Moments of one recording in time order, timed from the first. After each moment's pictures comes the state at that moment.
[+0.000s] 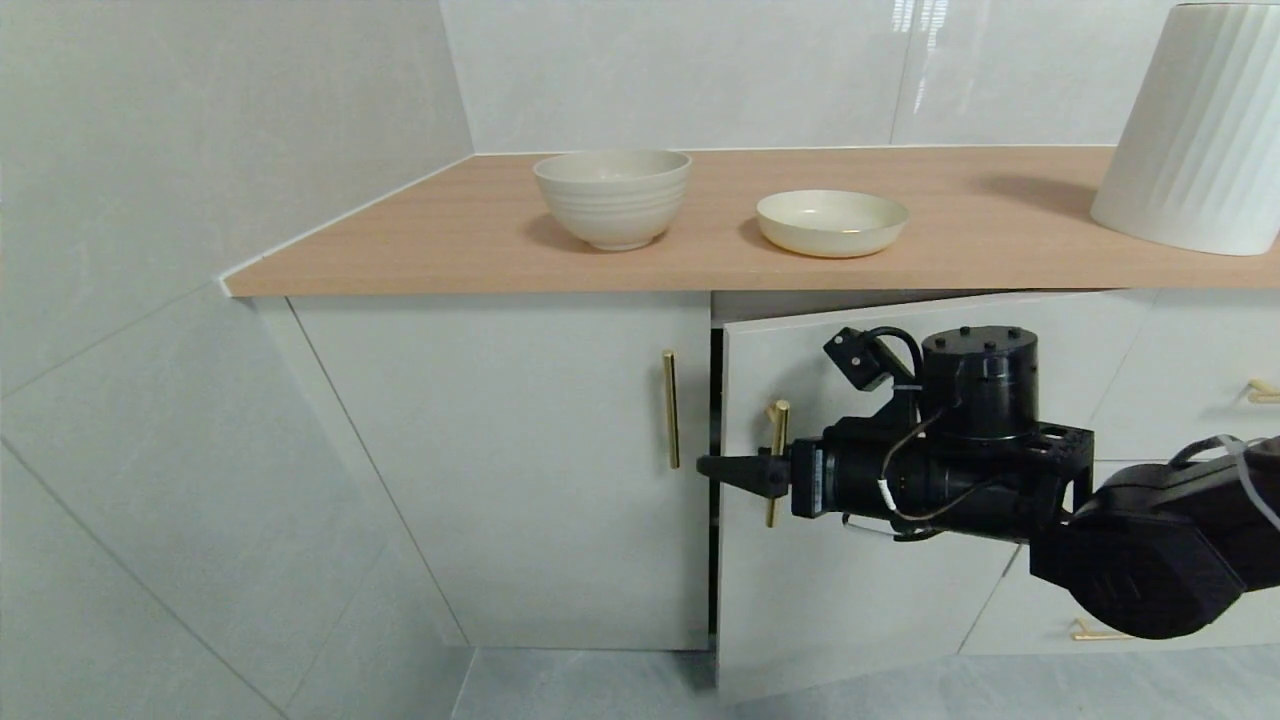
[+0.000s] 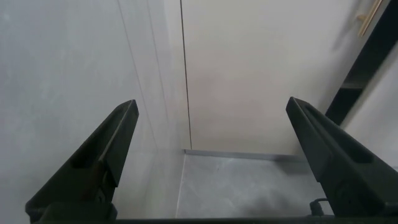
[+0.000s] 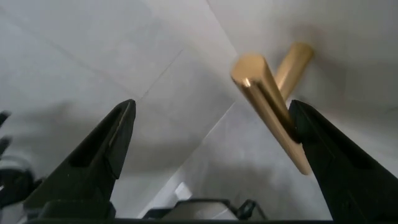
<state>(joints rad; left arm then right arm) 0.01 0.00 0.00 0.00 0.04 -0.01 0.63 1.85 -0.87 -0.73 0.38 0.39</state>
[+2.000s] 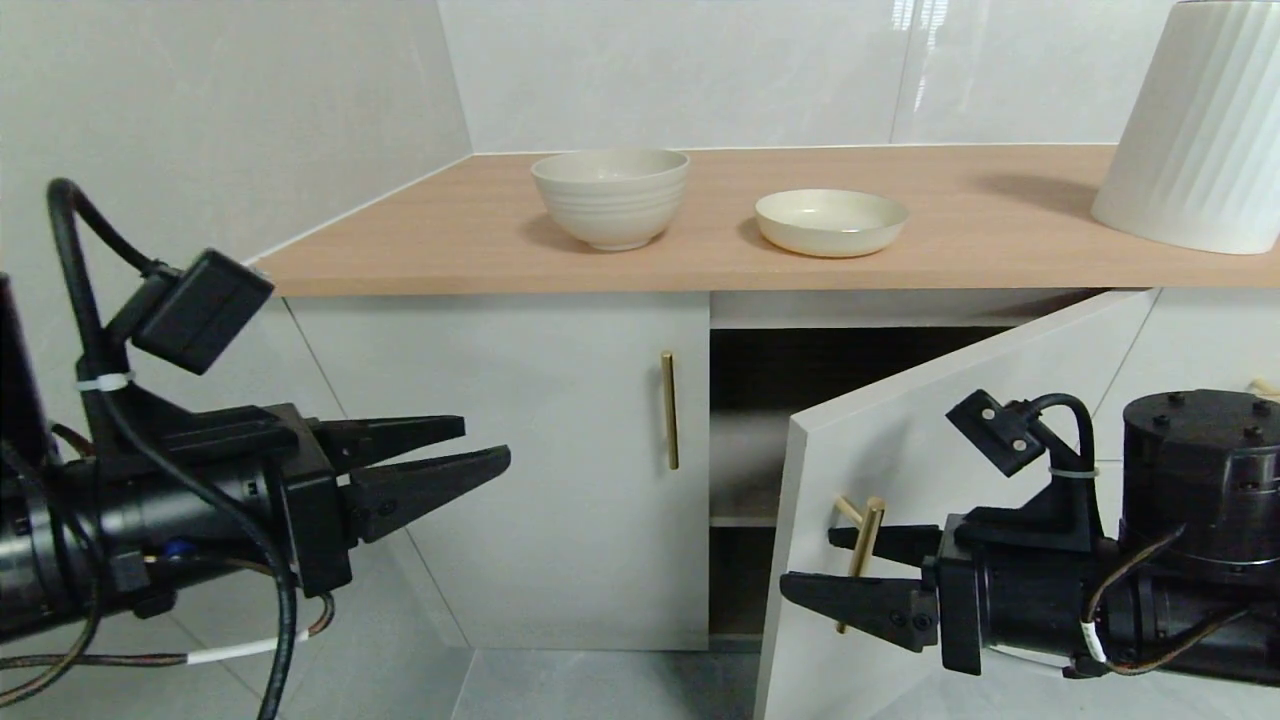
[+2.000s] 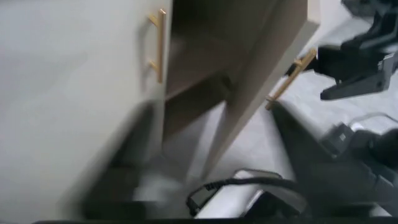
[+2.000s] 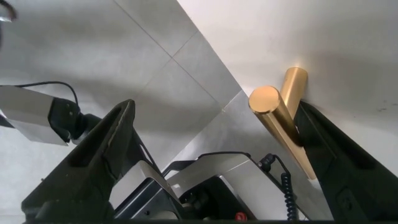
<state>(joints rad) -0.40 1.25 -0.70 -0.30 -0.41 -0.08 0.69 1.53 -0.52 -0.73 0.43 0.38</state>
